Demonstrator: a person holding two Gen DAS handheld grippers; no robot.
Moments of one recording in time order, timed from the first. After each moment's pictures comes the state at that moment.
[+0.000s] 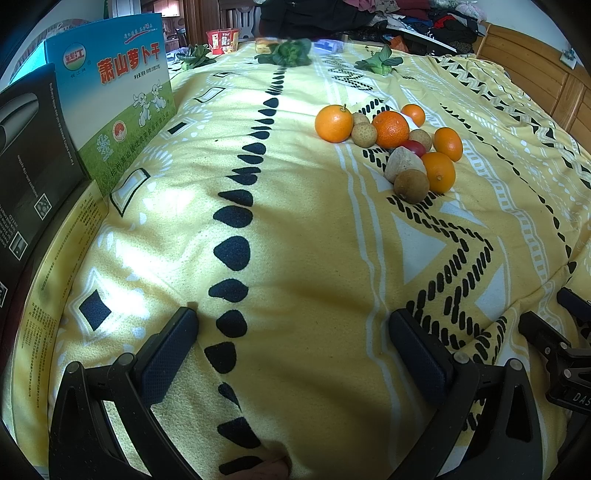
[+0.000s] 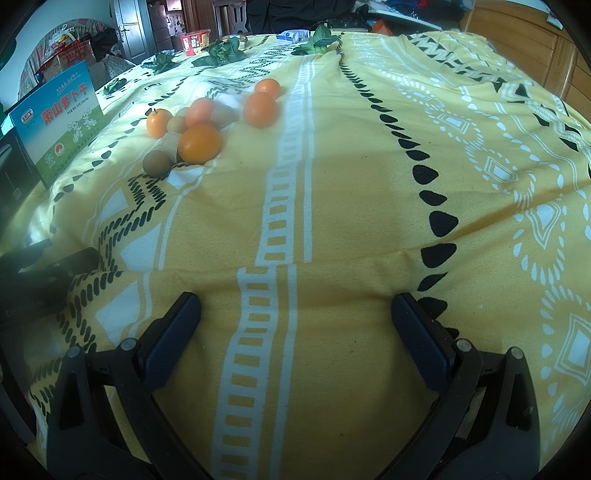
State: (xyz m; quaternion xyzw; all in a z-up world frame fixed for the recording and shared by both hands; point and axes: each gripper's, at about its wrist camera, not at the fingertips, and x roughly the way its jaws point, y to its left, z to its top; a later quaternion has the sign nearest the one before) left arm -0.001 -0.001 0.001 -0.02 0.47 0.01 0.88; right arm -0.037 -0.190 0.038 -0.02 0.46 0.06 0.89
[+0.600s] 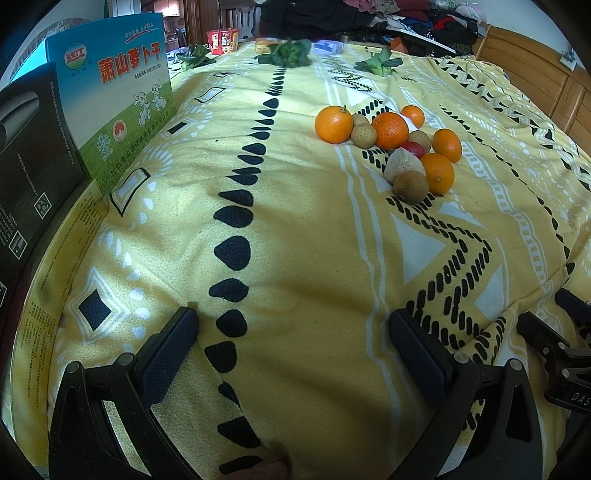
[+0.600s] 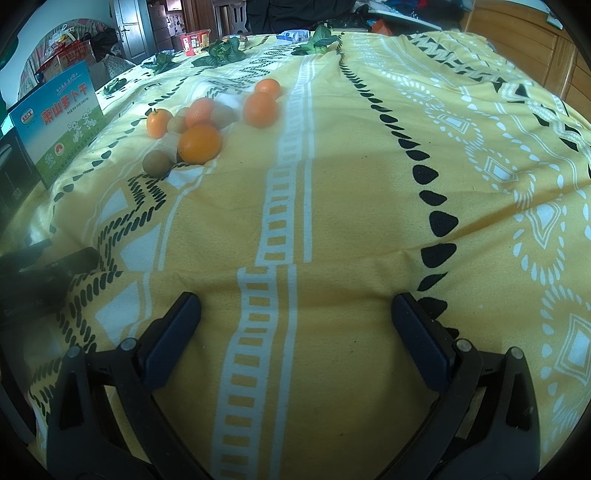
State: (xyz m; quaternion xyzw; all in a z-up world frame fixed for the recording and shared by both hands) left arm -0.005 -0.001 0.004 -0.02 0.47 0.01 0.88; right arm -0.037 -0.190 0.038 -0.02 0.46 0.06 0.89
